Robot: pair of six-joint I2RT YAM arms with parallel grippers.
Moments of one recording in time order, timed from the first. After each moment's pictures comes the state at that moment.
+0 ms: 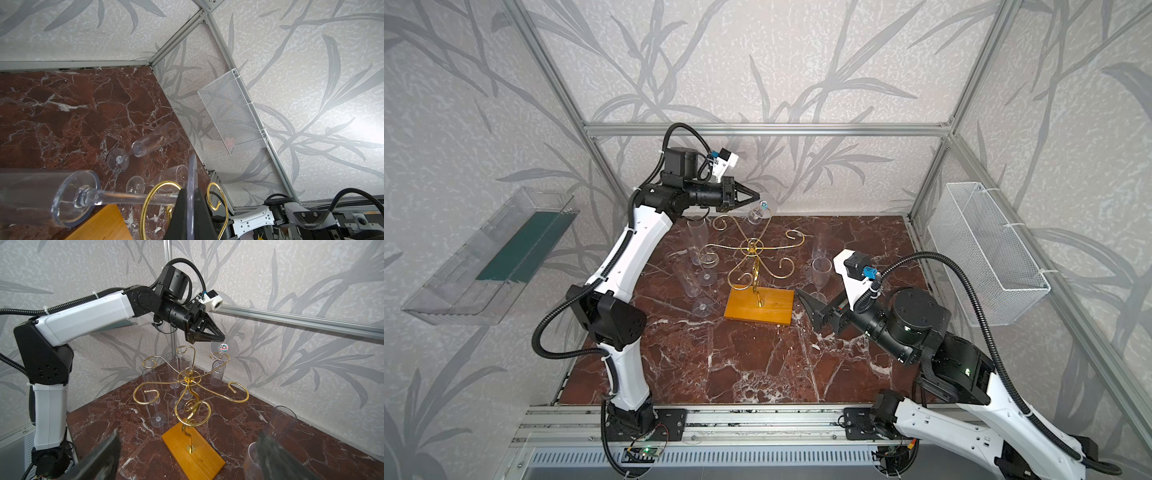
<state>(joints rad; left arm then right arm) -0.30 1.96 2.21 -0.70 0.93 -0.56 0.97 0.71 1.16 -0.52 0.22 0.05</state>
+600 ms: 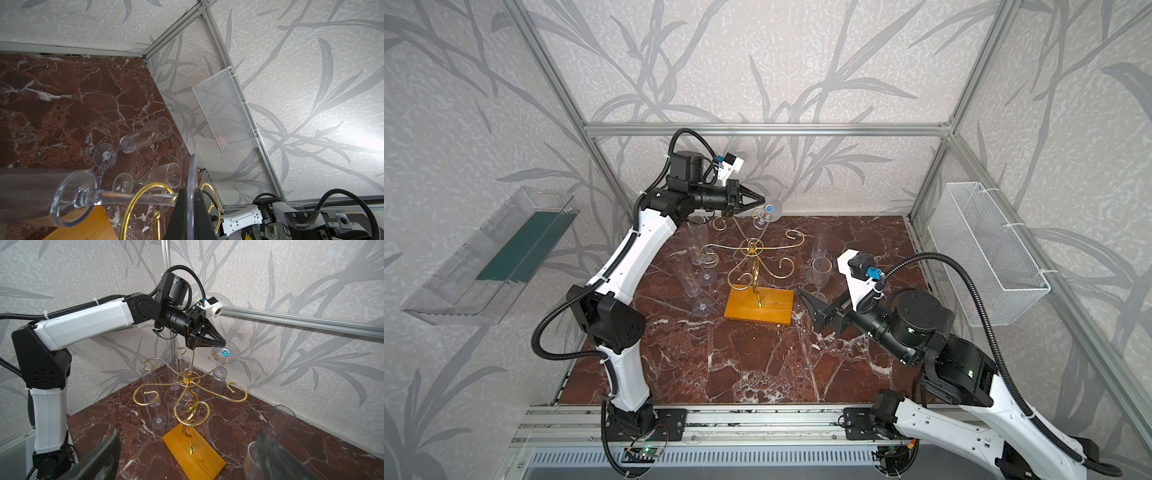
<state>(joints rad) -0.33 1.93 2.12 -0.63 0.94 -0.64 0.97 0.70 1.16 -0.52 0.23 0.06</state>
